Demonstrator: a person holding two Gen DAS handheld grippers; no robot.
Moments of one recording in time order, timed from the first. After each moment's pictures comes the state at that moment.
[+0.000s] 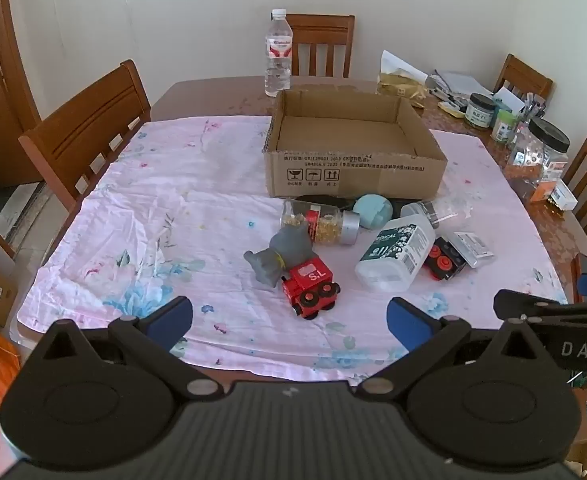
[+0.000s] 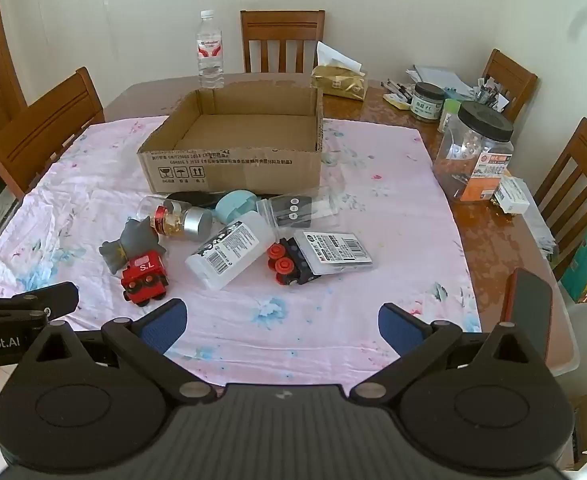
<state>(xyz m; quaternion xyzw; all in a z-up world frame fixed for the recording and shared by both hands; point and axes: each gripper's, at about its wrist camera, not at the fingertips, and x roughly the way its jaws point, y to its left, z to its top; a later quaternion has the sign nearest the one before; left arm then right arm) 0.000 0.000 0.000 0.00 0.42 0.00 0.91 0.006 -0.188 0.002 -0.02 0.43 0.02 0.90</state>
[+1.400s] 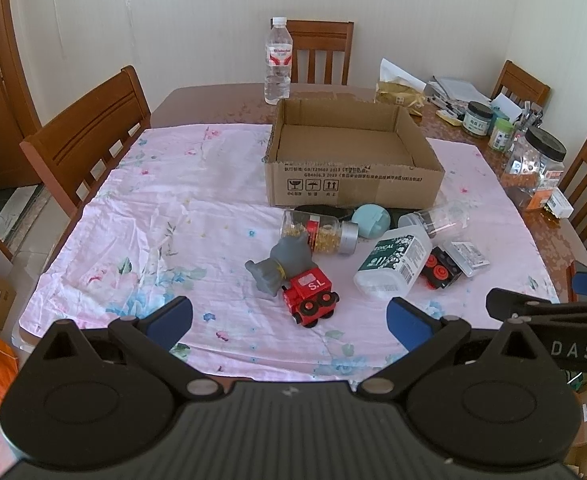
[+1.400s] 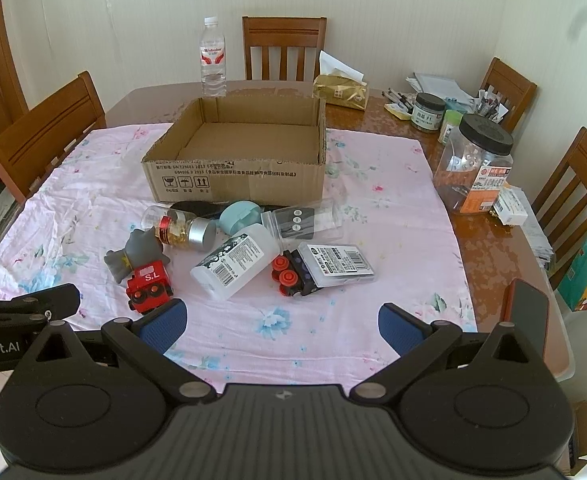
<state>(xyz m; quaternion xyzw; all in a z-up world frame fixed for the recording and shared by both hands) -0.001 0.002 0.009 0.00 0.41 0.00 0.91 0.007 -0.181 0.009 -0.02 0.42 0.02 0.91</state>
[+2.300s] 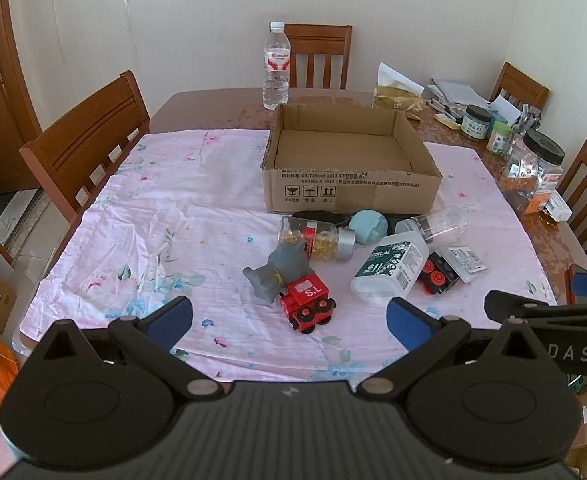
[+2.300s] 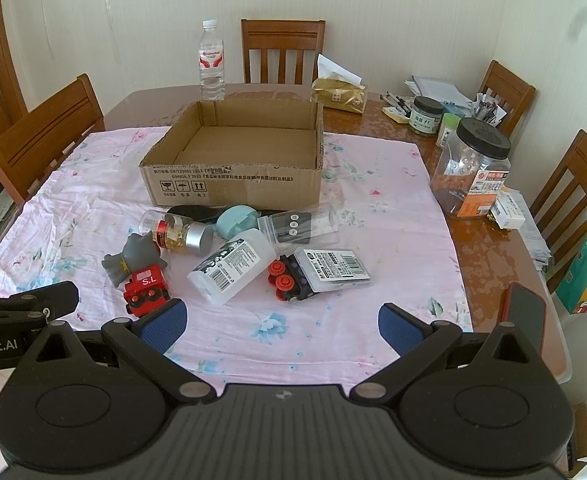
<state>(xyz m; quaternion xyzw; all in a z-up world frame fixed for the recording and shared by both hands) 0.002 0.000 0.014 0.00 0.41 0.00 0.91 0.009 -0.183 0.012 -0.02 0.42 0.02 0.91</state>
